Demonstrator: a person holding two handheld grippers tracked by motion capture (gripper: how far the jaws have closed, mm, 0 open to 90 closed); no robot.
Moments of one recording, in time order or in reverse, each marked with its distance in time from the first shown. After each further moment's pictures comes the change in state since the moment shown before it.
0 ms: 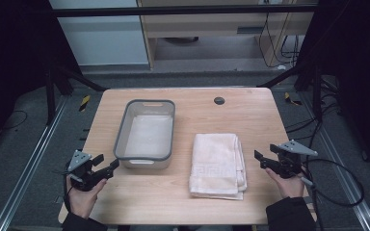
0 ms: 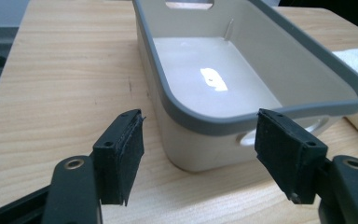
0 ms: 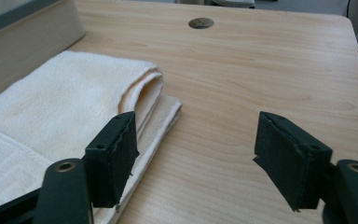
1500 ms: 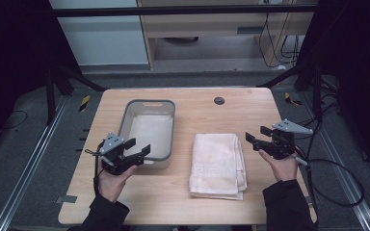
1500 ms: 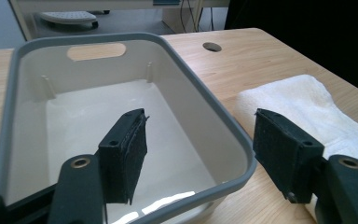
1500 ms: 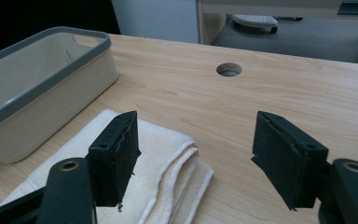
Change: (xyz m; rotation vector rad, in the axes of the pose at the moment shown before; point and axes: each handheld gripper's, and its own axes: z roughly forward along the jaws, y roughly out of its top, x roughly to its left) left arm -0.084 0.052 0.037 -0.035 -0.160 0.090; right arm 0.017 0.062 0.010 -0.047 0.085 -0.008
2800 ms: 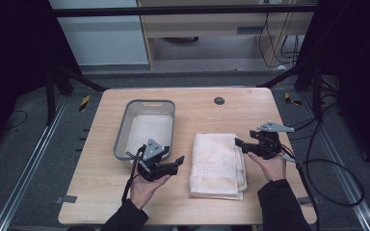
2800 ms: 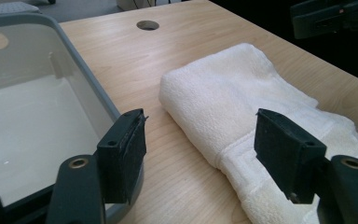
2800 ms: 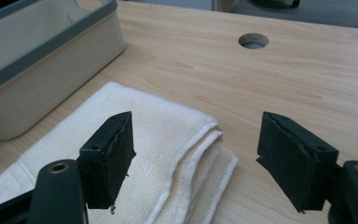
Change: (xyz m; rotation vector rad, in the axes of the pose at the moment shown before) left arm -0.070 -0.015 0.050 0.078 -0.134 0.113; right arm 0.009 -0.015 0.036 0.115 0.045 -0.018
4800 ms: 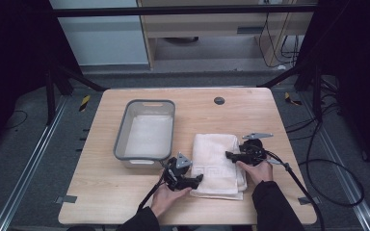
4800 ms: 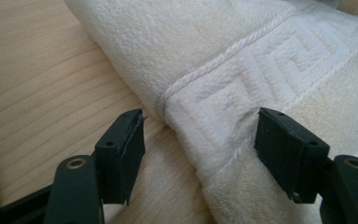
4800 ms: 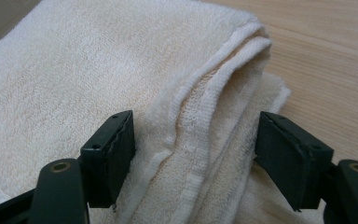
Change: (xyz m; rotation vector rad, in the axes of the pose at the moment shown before) left arm -0.031 -0.046 0.076 0.233 -0.075 0.028; right arm -0.002 -0.044 0.056 0.200 0.039 0.050
